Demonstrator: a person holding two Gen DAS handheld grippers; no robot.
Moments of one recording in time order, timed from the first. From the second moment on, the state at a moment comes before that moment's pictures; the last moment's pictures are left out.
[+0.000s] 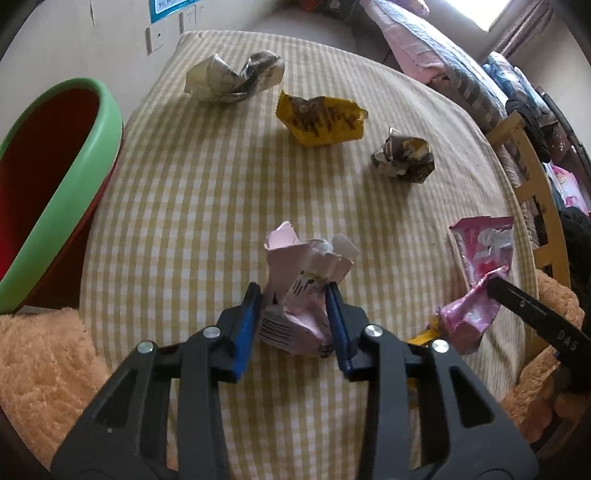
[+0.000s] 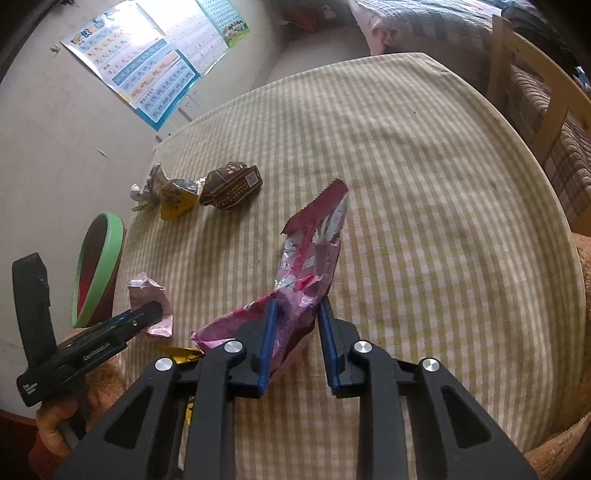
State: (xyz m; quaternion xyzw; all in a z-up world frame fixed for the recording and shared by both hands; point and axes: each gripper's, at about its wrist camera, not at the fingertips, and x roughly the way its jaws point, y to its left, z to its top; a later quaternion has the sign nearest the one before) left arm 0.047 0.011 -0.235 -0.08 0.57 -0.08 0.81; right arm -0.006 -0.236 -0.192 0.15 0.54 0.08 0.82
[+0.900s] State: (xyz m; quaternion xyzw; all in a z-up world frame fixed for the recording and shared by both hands) left arm 0.022 0.032 -0.103 -0.07 0.42 -0.05 0.90; right arm -0.011 -0.187 -0.091 0.09 0.42 0.13 0.89
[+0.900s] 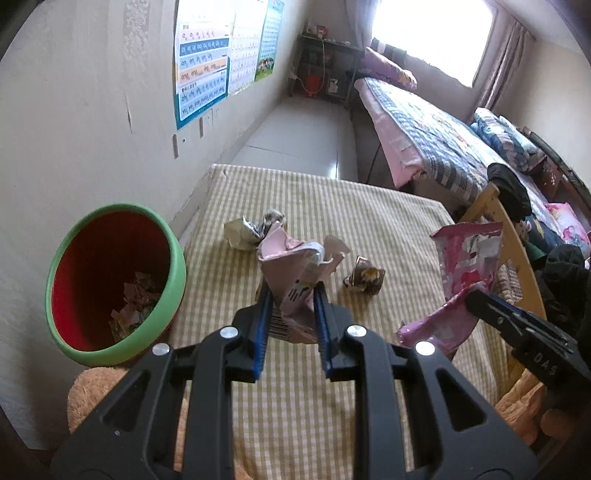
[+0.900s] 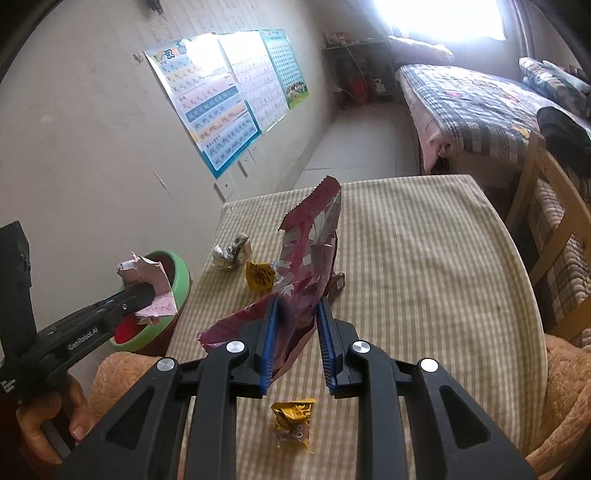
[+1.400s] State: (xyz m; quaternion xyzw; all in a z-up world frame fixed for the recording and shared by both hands) left arm 0.020 0.044 -0.100 -0.08 0.41 -0.04 0.91; right arm -0.010 -0.172 -0.082 0.08 0.41 0.14 0.90
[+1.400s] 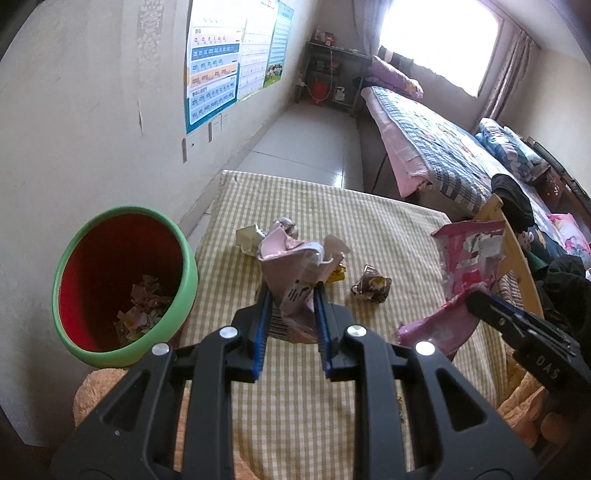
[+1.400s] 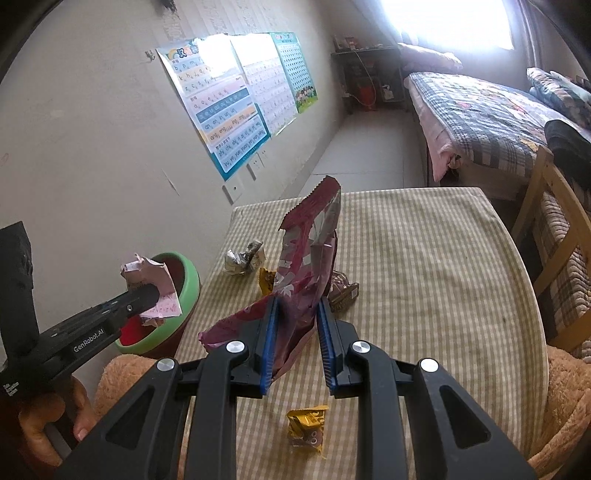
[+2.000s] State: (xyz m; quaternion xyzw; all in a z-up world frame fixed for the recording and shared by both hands) left arm 0.016 0.061 -0.101 -0.08 0.41 -0.02 0.91; right arm -0.005 -0.150 -0.074 0.07 0.40 0.16 0.90
